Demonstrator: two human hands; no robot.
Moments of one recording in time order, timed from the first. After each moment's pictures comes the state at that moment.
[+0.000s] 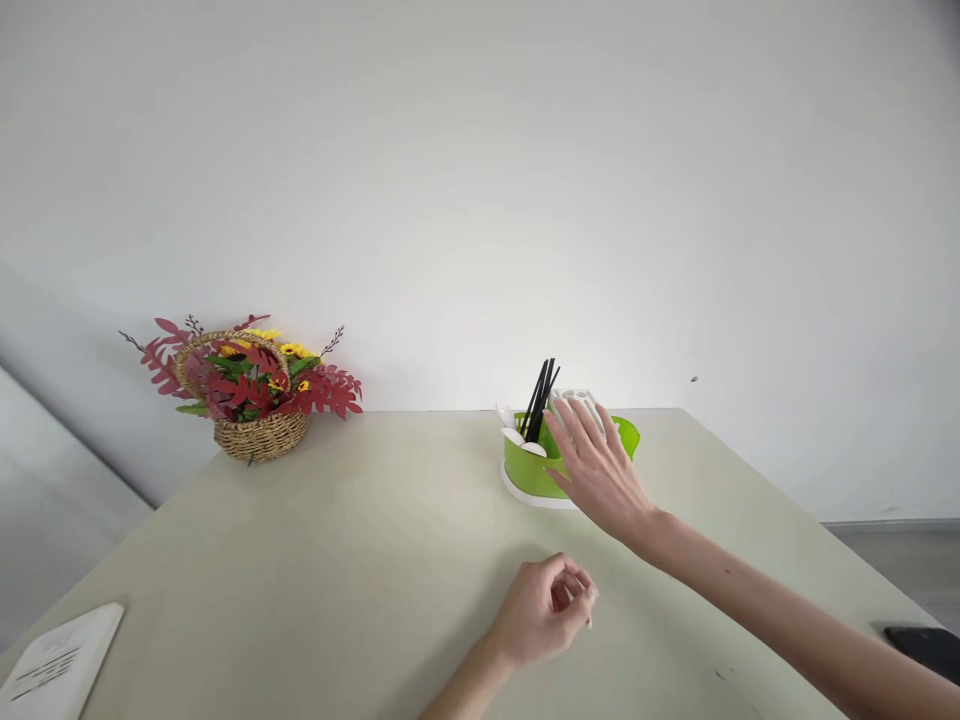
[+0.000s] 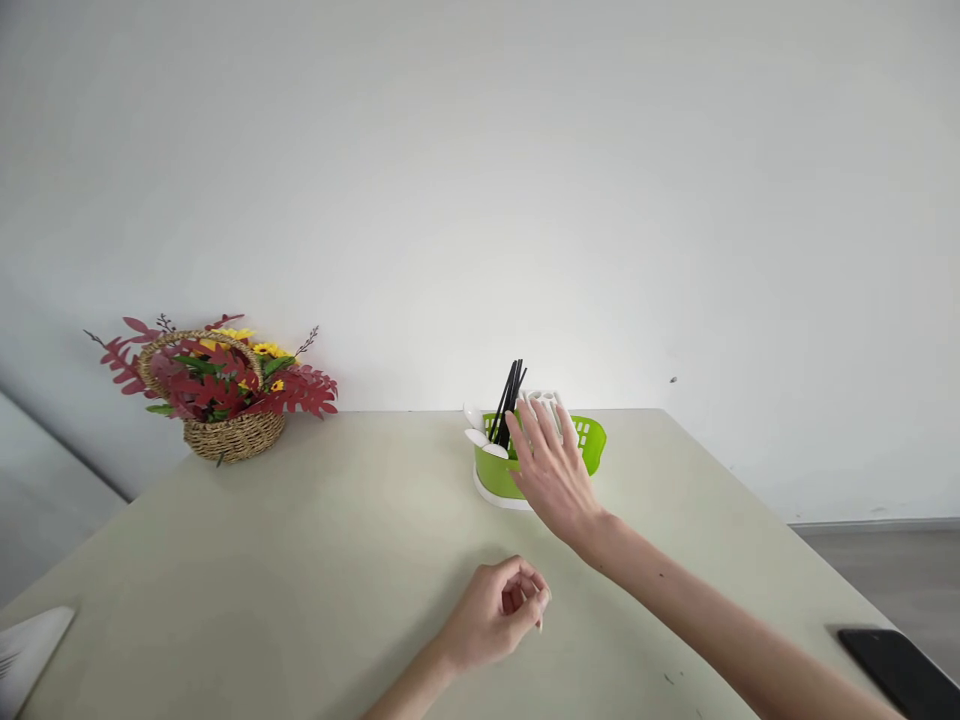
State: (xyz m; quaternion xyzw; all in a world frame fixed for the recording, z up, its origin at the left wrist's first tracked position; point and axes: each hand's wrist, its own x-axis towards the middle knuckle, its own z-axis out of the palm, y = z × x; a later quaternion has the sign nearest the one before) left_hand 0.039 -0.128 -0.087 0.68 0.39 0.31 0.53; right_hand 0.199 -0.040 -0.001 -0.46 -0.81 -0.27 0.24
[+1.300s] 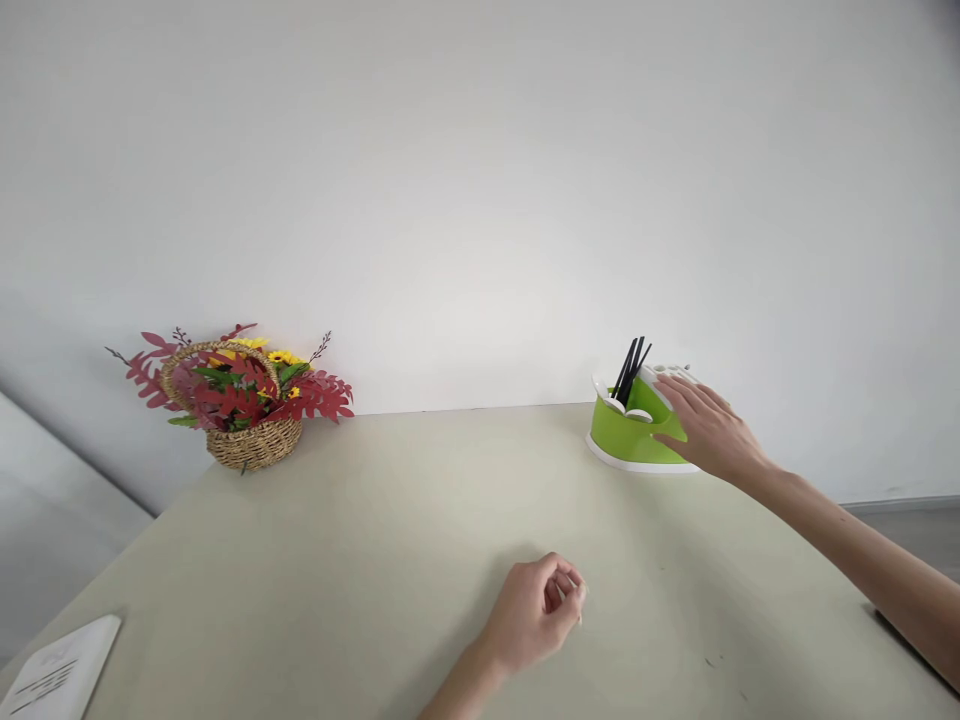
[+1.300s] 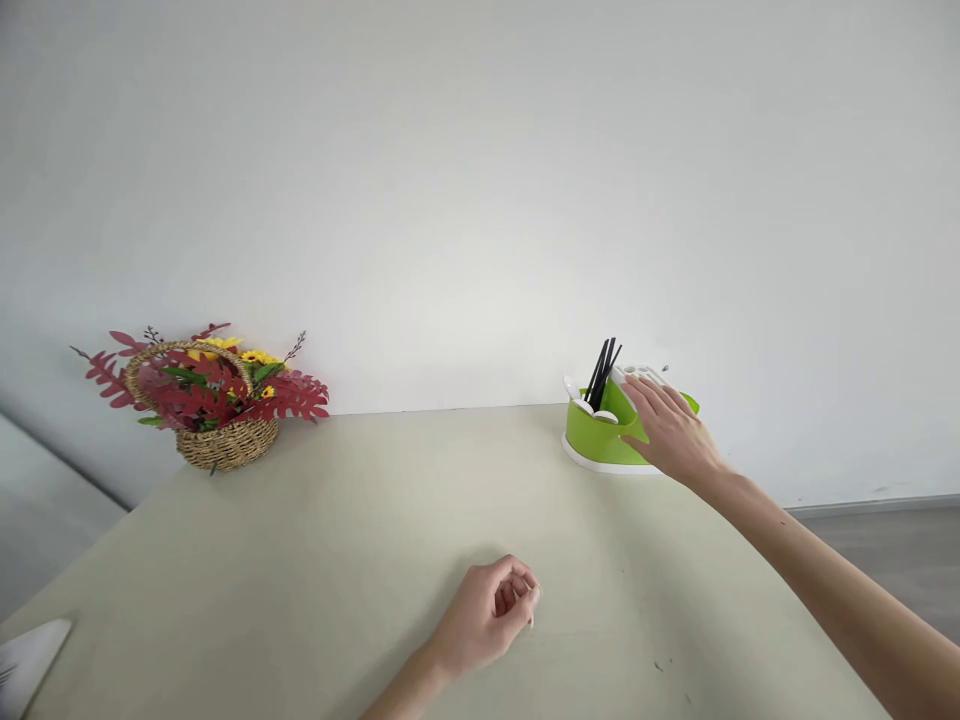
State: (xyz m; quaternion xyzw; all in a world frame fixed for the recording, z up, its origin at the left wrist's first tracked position) left_hand 0.042 -0.133 -0.081 0.71 0.42 0.28 0.50; right_hand 0.409 0.021 -0.031 -0.54 -0.78 -0.25 0.21
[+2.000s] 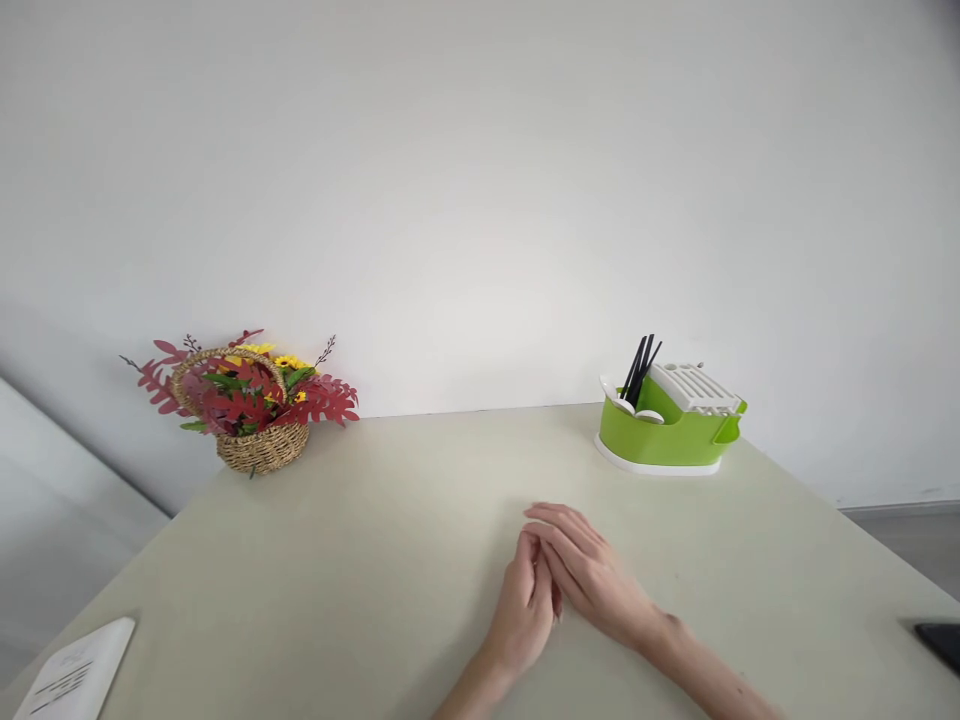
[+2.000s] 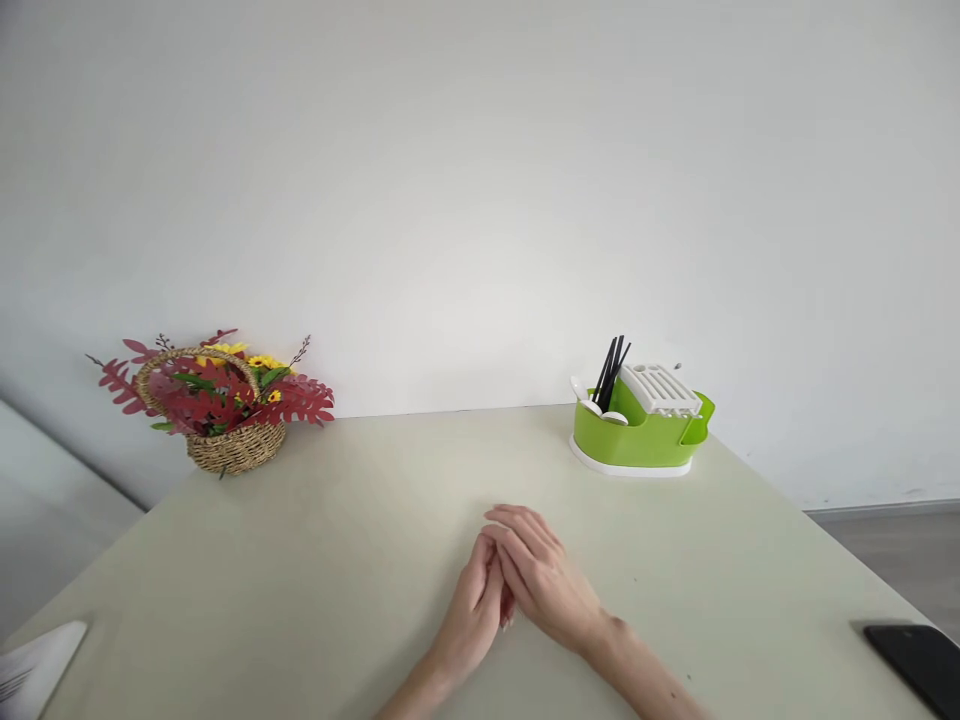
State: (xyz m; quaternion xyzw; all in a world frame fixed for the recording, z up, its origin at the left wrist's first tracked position) left_hand 0.043 -0.128 -0.092 0.58 0.42 0.43 0.55; right_hand 0.195 -0.104 -0.075 -0.35 -0.85 0.07 0.38
